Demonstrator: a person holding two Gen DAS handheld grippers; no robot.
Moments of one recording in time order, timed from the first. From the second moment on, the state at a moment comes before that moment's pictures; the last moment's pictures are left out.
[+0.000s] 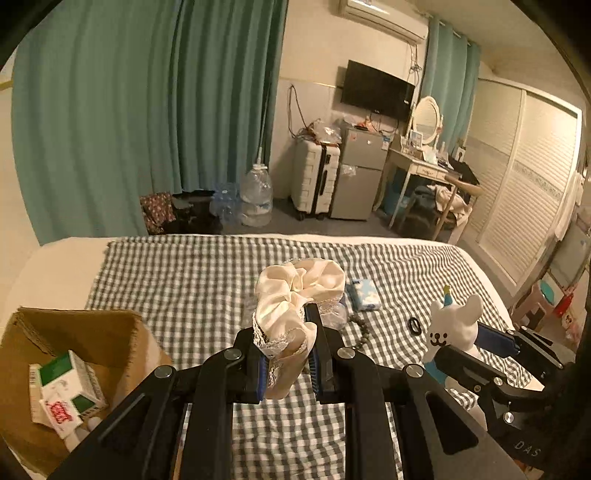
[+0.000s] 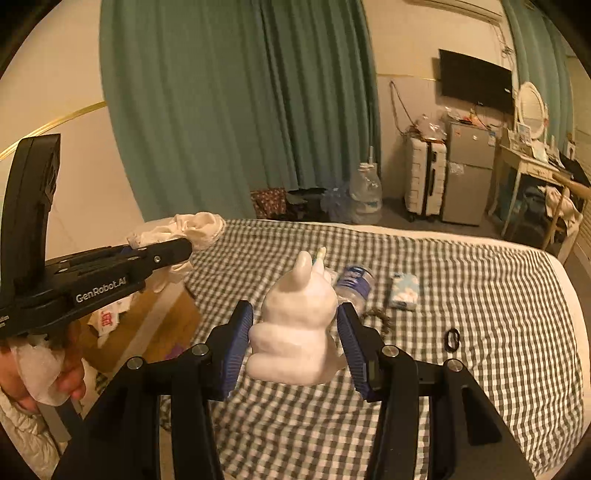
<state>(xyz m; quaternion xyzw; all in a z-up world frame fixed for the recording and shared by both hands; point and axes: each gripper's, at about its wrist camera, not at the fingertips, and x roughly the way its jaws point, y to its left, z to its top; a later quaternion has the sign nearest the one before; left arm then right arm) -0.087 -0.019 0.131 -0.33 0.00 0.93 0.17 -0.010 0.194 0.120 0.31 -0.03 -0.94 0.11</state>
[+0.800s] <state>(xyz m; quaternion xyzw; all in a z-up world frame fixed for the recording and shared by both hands) -0.077 -0.267 0.086 -0.35 -0.07 0.93 -0.04 -0.076 -0.040 0.099 0.36 0.00 -0.89 0.29</state>
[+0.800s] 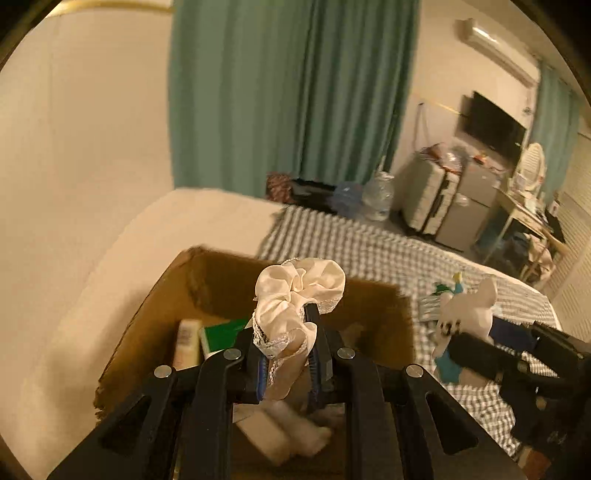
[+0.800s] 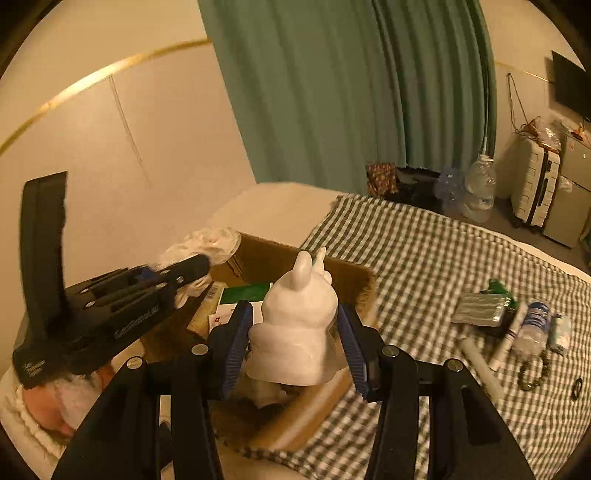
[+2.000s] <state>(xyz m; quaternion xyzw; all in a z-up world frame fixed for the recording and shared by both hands) -0.080 -0.011 0.064 -0.37 -0.03 0.93 0.03 -0.040 0.274 0.079 0.30 -0.04 -0.95 -0.01</state>
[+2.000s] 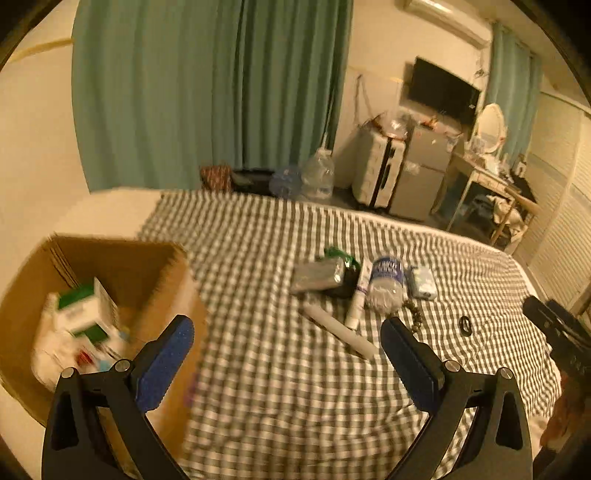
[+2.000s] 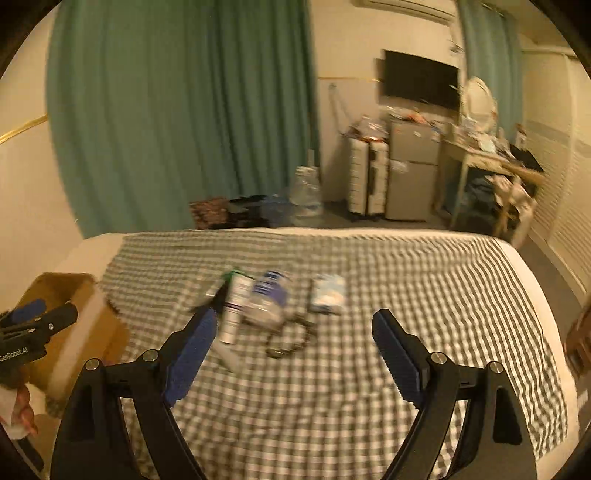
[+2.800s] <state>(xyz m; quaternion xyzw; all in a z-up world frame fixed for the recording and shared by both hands) -0.185 0.084 -0.119 -0.48 -0.05 0.87 -0.06 -0.132 0.381 -0.058 0.44 -0.14 -0.88 -0.08</state>
